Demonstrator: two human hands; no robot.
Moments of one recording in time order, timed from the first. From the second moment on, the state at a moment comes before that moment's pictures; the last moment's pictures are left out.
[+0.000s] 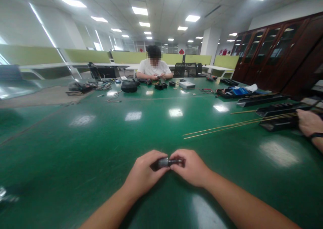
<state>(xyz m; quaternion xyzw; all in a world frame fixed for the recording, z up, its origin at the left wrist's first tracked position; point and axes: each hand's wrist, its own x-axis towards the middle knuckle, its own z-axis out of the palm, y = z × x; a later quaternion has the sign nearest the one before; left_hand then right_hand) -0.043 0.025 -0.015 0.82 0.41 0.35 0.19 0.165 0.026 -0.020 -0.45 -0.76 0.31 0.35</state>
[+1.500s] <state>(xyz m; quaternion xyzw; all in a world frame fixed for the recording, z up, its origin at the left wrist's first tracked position) -0.040 0.024 -0.007 0.81 0.43 0.36 0.16 0.169 0.028 -0.017 -0.44 -0.78 0.28 0.35</state>
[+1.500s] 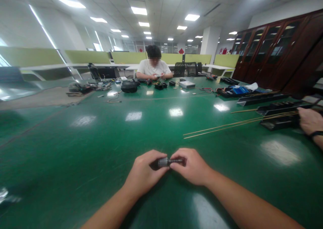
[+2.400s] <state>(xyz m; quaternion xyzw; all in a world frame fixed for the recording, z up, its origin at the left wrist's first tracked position) -0.043 0.025 -0.012 0.81 0.43 0.36 0.17 0.169 0.028 -0.017 -0.44 -0.77 0.28 0.36</state>
